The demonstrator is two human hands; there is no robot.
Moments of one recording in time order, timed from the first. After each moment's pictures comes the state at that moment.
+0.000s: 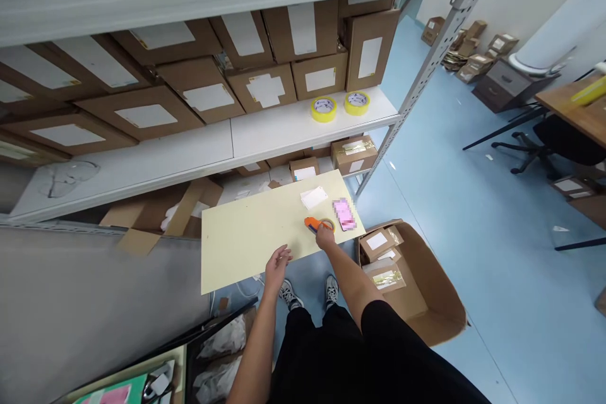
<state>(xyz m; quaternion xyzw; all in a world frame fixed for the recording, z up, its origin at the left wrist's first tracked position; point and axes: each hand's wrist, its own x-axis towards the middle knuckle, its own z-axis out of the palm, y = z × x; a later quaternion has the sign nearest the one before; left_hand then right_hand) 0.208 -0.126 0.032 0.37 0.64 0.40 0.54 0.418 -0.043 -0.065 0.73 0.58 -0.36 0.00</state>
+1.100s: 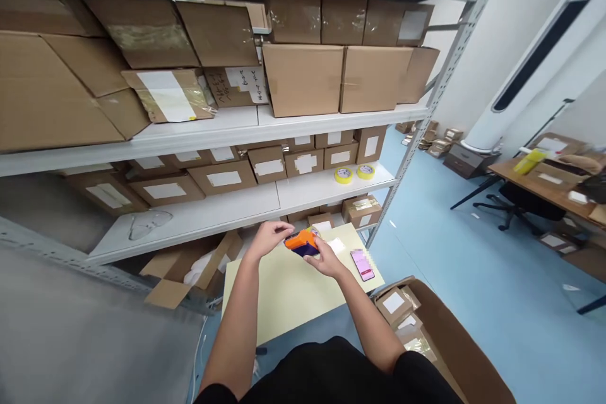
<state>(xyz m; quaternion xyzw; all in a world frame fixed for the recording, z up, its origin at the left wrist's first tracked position) 0.096 0.045 0.334 0.73 0.42 0.34 0.43 0.318 -0.031 0.225 0.46 0.69 -0.34 -0.45</state>
